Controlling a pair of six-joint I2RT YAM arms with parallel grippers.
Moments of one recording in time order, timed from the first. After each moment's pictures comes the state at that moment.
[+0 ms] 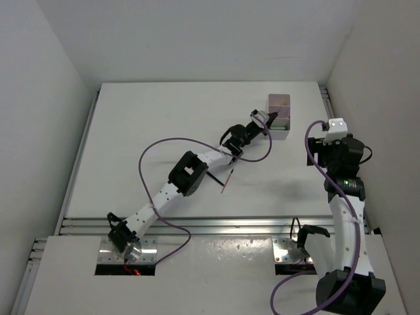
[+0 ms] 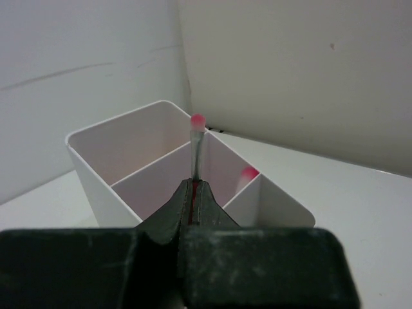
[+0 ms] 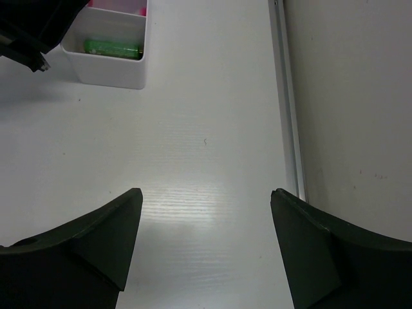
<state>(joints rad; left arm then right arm) -0.77 3.01 2.46 1.01 0.15 0.02 -0.25 0.81 0.66 -0.29 -0.09 -0.29</state>
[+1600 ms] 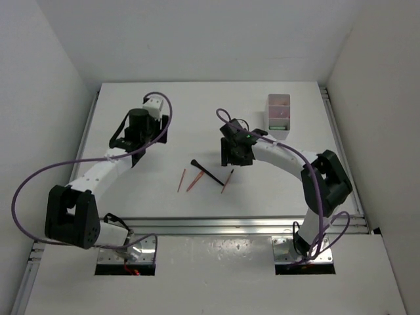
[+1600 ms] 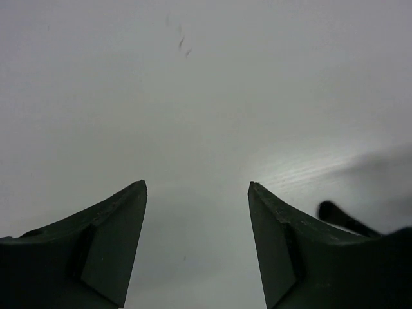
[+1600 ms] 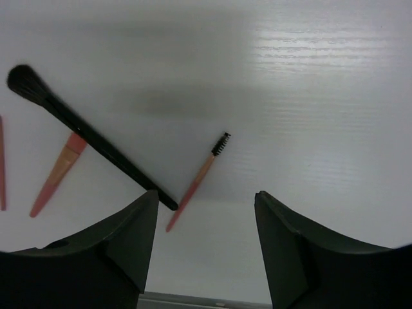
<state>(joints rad) -0.24 1.37 0.96 -0.03 -0.08 0.02 0.63 1.75 1.21 -0.58 0.19 0.56</state>
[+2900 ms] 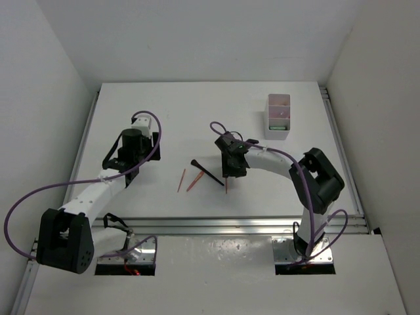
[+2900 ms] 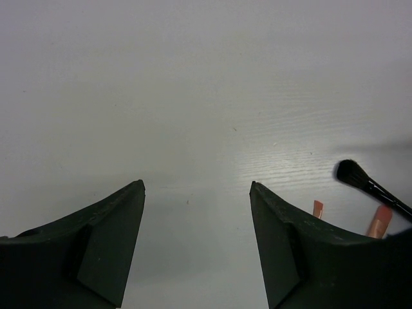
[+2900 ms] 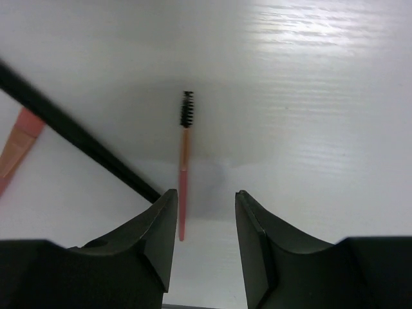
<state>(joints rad) -0.20 1.17 0.68 -0.03 -0.13 -0.09 0.70 1.82 1.12 -0.54 0.21 0.64</state>
